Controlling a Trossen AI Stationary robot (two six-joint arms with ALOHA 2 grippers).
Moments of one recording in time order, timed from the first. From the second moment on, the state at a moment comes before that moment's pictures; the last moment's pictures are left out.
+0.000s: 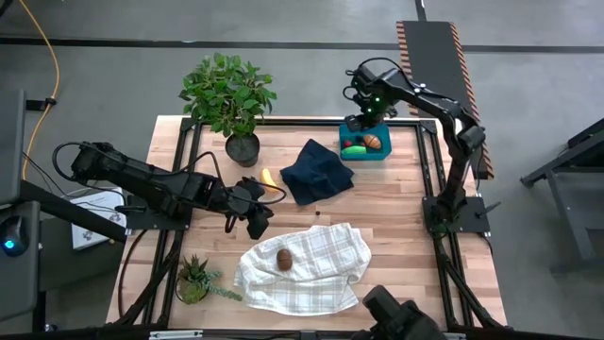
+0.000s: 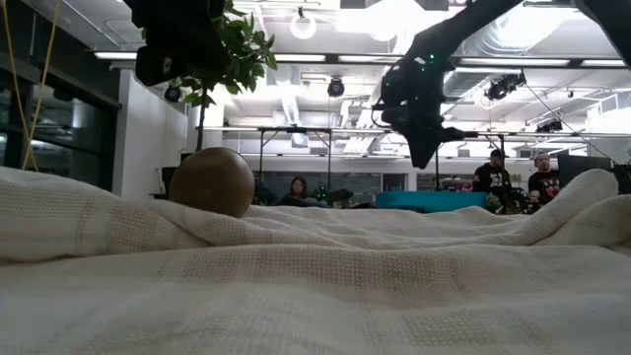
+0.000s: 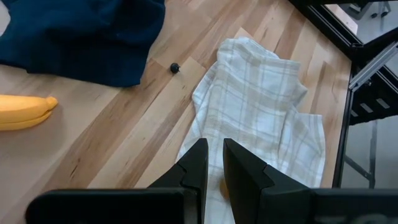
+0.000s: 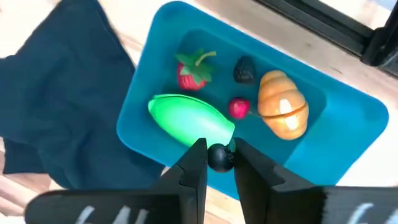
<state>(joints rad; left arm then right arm) -0.12 1.22 0.90 -0.47 -0.22 -0.82 -0.83 1.88 1.64 -1.21 -0.14 0.26</state>
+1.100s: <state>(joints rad) -0.12 1.22 0.90 -0.47 -0.24 -0.81 -0.65 1.63 1.64 -0.86 -0.14 0.23</state>
